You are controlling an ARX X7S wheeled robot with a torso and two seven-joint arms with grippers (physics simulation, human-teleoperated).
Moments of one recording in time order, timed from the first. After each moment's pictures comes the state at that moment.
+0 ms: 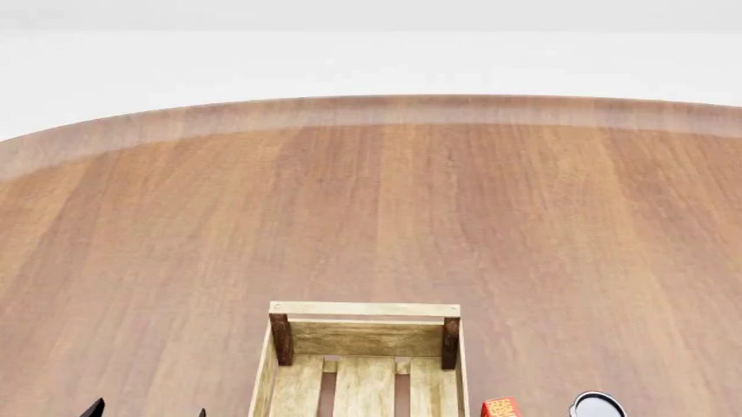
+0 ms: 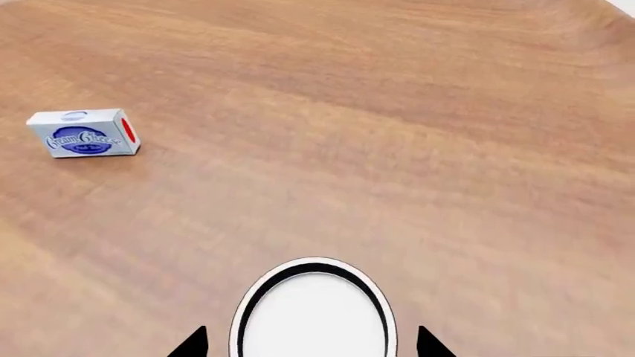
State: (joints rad) left arm -0.02 -0.21 0.28 -0.03 -0.18 0.05 -0.21; right arm -0.19 0.17 0.49 -0.04 0.55 0.28 0.65
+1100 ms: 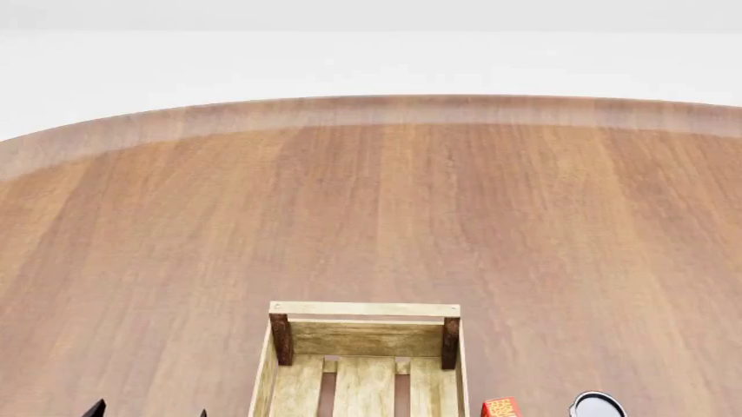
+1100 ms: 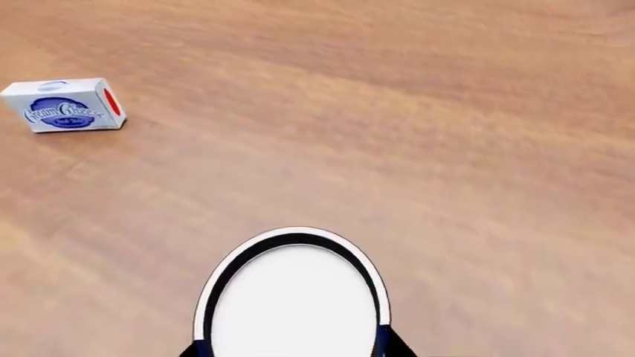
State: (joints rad) left arm -0.02 -0.22 0.31 -0.03 -0.20 0.05 -0.23; right arm -0.17 0.19 0.47 0.07 0.57 0.23 0.63
